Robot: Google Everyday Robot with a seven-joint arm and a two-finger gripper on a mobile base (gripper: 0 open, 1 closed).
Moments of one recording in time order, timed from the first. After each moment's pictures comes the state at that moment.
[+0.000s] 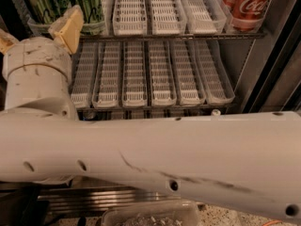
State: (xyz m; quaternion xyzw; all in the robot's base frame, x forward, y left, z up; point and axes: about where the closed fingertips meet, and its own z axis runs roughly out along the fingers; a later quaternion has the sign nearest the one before) arm 0.534 0.197 1.069 -0.13 0.59 0.03 0.79
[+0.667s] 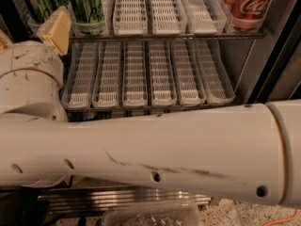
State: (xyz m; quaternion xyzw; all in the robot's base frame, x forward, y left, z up) arm 0.534 0.211 1.064 -0.14 0.59 0.00 0.80
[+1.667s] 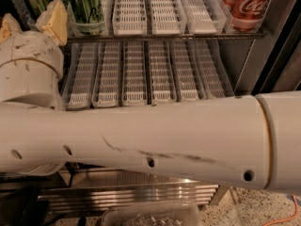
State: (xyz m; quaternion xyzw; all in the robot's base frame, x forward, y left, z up) arm 0.546 0.207 1.080 -0.13 0.58 -0.02 0.81
